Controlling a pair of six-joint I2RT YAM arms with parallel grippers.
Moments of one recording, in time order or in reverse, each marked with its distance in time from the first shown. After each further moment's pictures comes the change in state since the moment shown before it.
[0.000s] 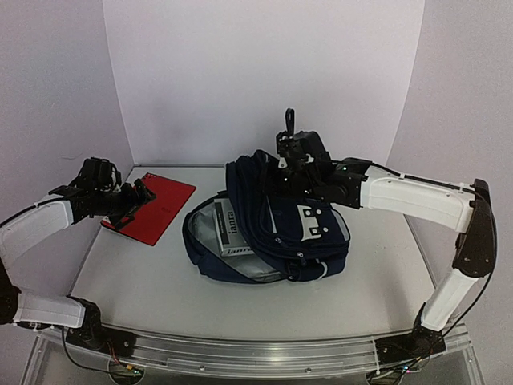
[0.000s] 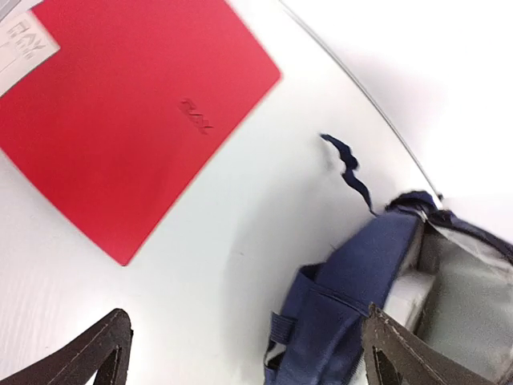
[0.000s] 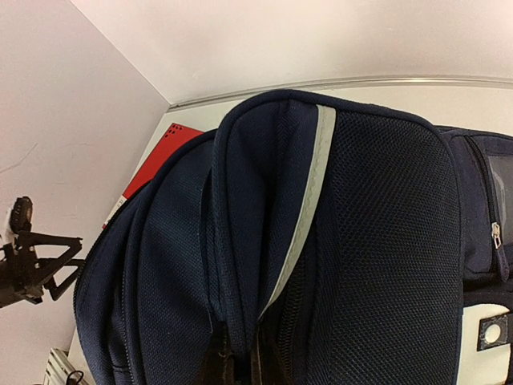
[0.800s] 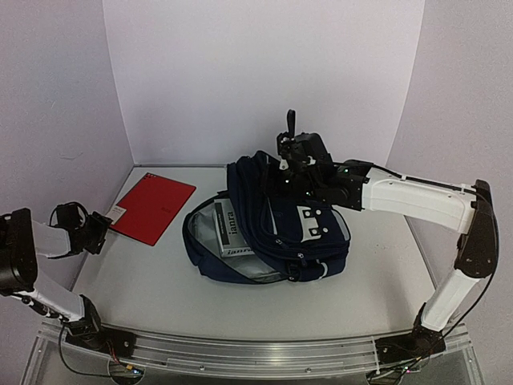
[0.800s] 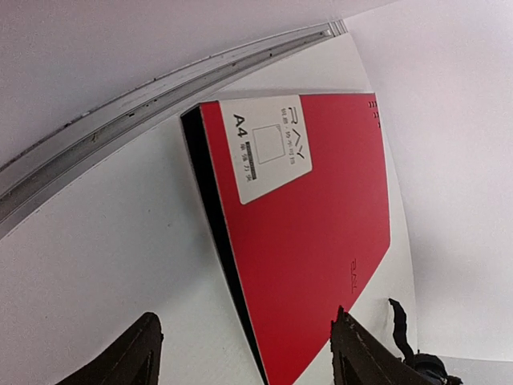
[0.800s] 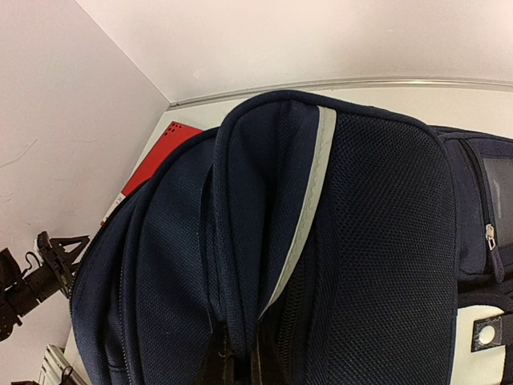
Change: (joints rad) left arm 0.563 0.182 -0.435 0.689 0.108 -0.099; right arm 0.000 -0.014 -0.027 0.016 -0.001 -0.016
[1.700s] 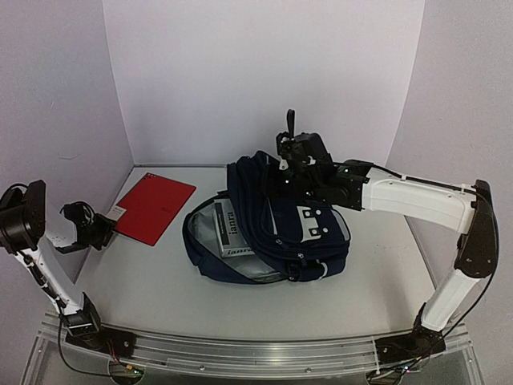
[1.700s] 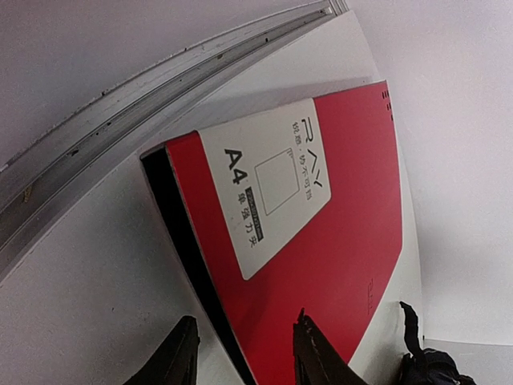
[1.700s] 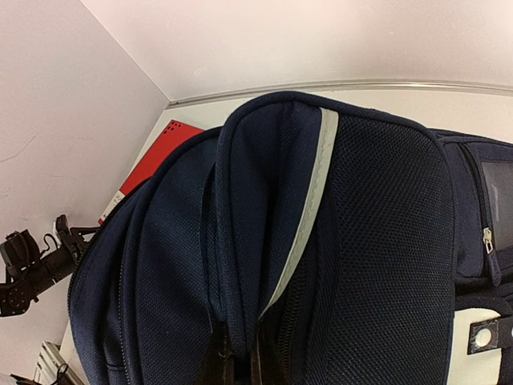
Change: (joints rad) left arm 0.019 0.356 0.111 0.228 0.096 0.053; right arm 0.000 0.000 0.000 -0.001 0.000 -0.019
